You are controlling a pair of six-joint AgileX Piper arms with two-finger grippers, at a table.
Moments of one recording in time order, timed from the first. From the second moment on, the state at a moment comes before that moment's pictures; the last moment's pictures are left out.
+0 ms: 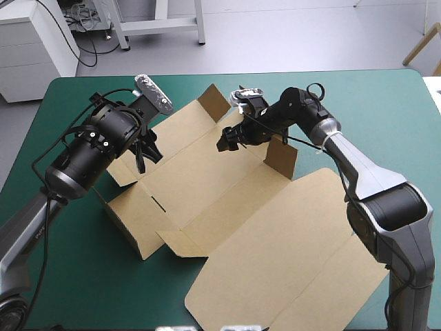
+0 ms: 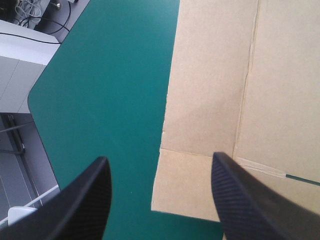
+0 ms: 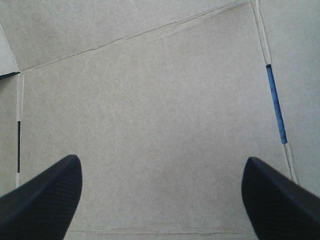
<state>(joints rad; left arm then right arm) -0.55 1.50 -1.53 0.53 1.11 0.11 0.39 2.04 -1.84 0.58 0.96 -0.36</state>
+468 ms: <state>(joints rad) -0.55 1.50 -1.53 0.53 1.11 0.11 0.38 2.04 -1.97 0.50 1.10 -0.36</state>
